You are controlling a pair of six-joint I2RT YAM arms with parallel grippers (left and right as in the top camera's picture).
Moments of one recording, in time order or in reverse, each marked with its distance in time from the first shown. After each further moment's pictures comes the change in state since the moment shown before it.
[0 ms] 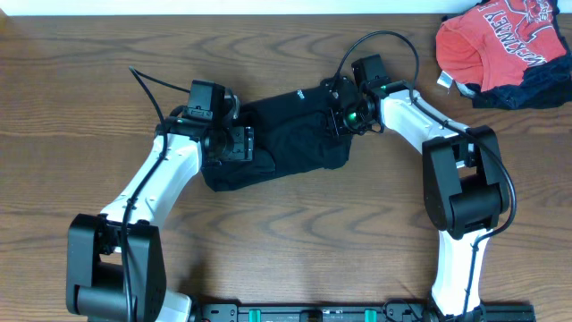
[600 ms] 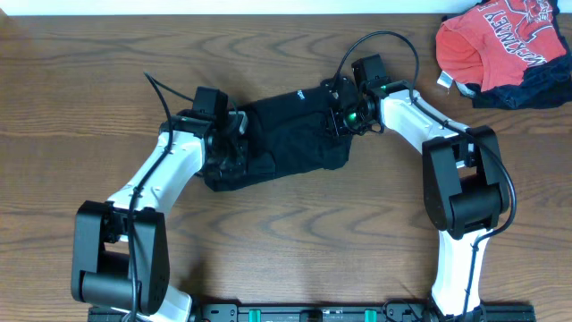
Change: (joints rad) left arm 0.000 0.052 0.000 -0.153 0.096 0.080; right arm 0.000 0.000 0.000 -0.005 -0.002 0.000
